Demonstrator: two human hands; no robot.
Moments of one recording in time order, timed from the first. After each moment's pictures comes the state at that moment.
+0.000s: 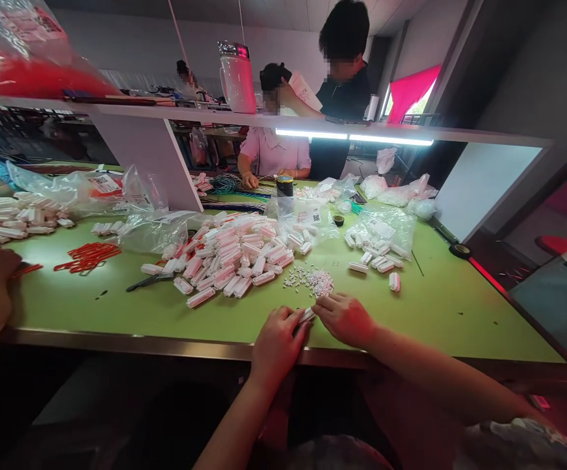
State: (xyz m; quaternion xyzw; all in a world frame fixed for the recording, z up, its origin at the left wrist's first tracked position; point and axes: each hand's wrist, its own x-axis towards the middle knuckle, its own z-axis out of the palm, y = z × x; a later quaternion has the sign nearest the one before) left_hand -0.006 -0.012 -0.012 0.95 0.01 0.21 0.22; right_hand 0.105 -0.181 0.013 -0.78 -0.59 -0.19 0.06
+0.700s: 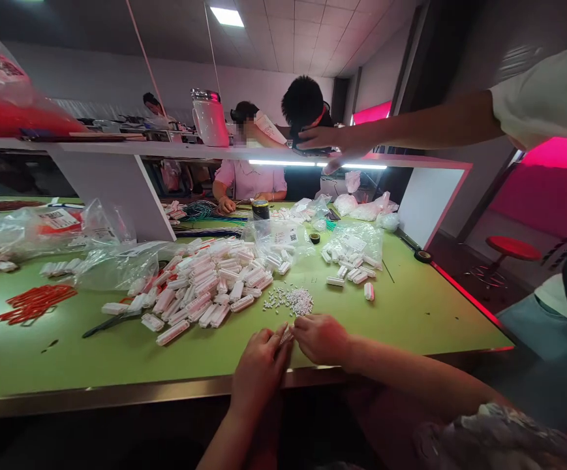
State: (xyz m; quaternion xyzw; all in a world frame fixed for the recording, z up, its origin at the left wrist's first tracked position) left_hand -0.004 -0.009 -0.011 0.96 0.00 0.19 0.21; right_hand 0.099 -0.175 0.012 -0.80 -0.58 -0.13 0.06
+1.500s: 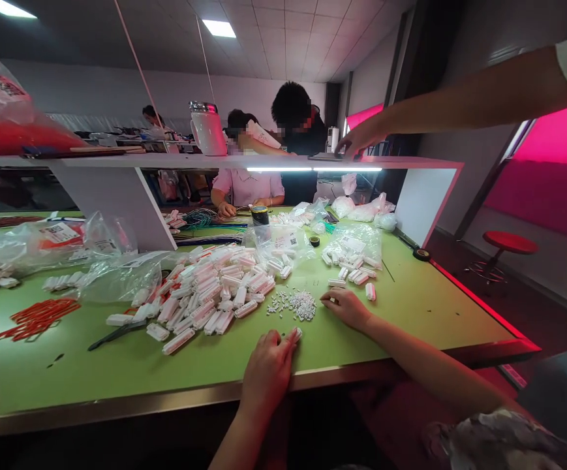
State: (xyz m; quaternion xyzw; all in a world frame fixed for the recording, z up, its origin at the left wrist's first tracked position) left_hand -0.001 -0.009 -0.010 0.97 -0.04 0.19 0.13; right_hand 0.177 -0.218 -0.007 -0.86 -0.37 -0.08 0.35
